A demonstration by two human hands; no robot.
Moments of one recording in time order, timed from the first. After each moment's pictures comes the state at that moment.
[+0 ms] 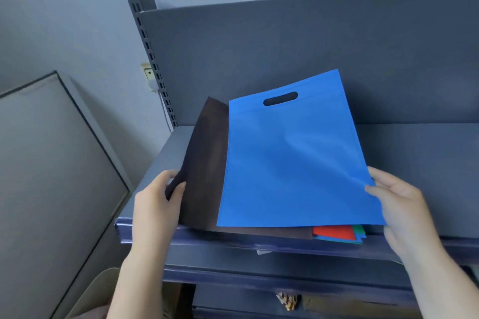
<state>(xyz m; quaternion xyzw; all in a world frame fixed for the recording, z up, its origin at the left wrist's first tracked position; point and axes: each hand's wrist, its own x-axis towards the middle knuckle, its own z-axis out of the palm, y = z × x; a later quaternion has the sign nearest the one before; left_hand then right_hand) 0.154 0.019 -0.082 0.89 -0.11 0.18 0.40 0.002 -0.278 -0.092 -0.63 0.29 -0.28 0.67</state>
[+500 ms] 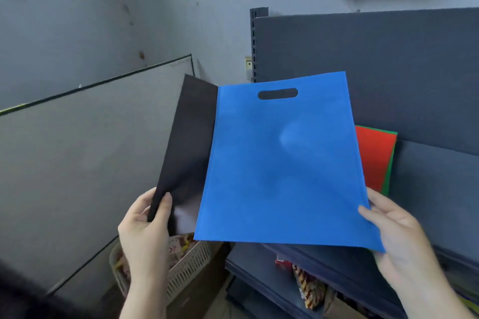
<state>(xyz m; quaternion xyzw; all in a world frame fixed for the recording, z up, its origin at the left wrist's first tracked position) -0.040 0.082 -0.092 0.67 0.15 0.36 0.63 -0.048 -0.224 -0.078 -0.54 0.11 -0.07 0.83</state>
